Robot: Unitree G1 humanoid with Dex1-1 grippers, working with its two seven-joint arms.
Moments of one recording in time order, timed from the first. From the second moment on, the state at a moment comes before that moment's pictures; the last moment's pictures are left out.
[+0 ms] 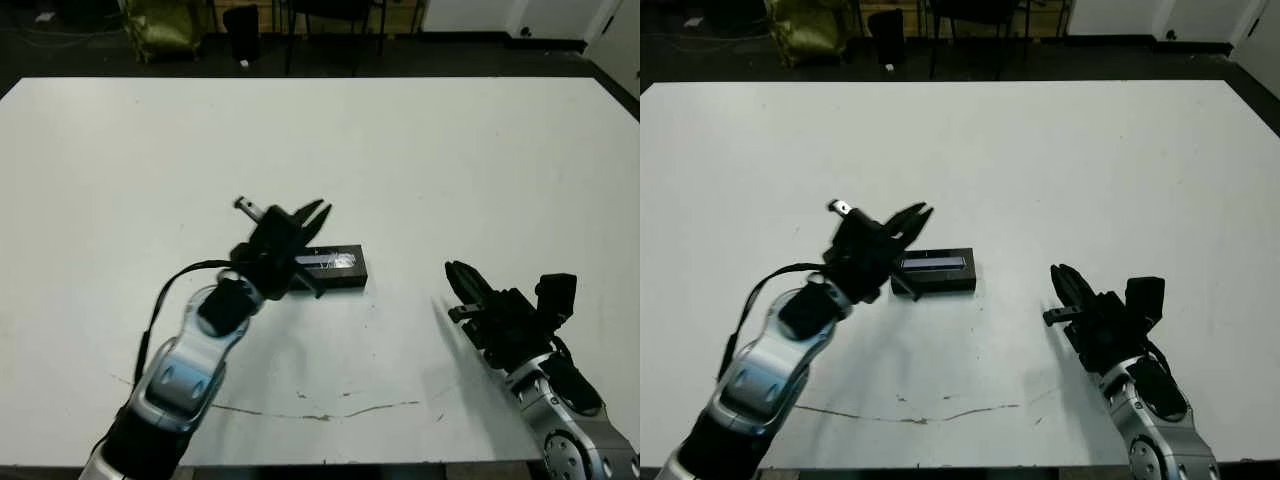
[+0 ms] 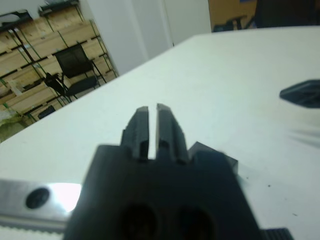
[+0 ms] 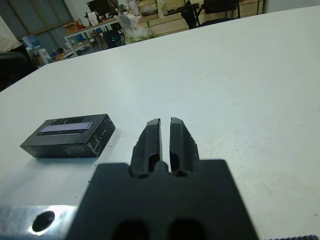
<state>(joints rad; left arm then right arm) -0.32 0.18 -0.36 -0.22 0.14 0.43 -0.27 0.15 -0.25 -0.10 -0.37 0.42 0.38 0.27</state>
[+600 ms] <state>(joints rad) -0.36 -0.04 -0.19 0.01 -0.04 0.66 -0.20 0.15 -0.25 -0.10 -0.33 0.41 0.30 0.30</state>
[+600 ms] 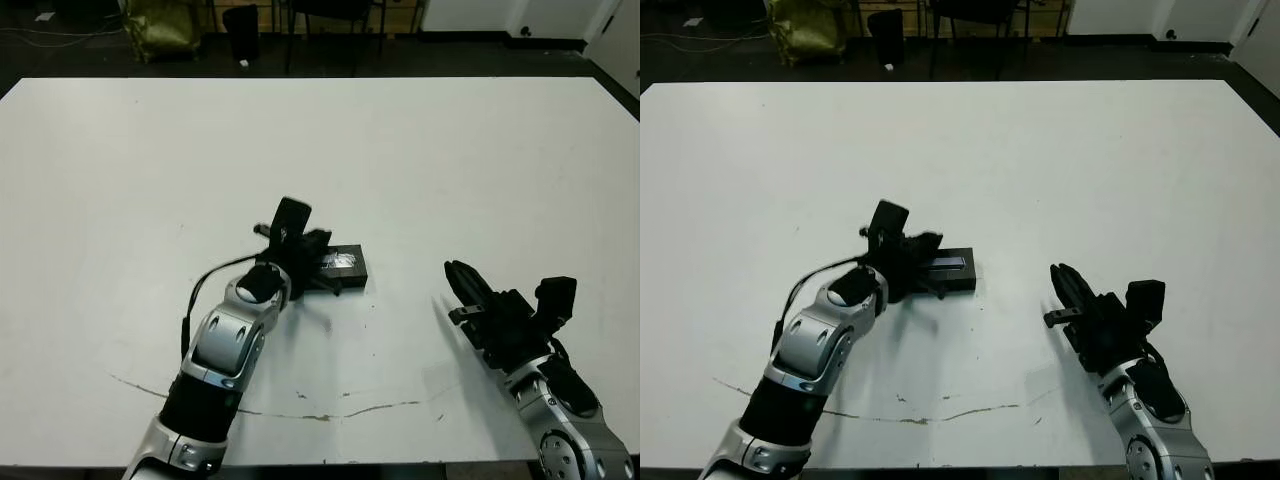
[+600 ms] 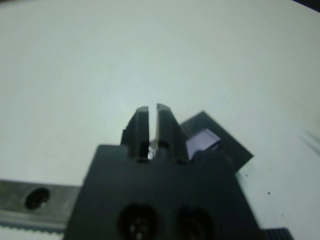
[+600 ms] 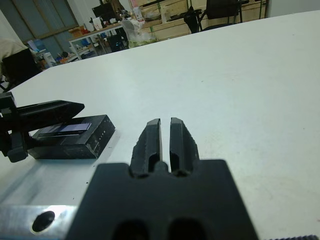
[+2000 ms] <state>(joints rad) -0.10 0.03 0.00 -0.53 -0.28 0.45 -0.21 0.12 -0.20 -0.14 -0.27 0.45 0.19 0.30</state>
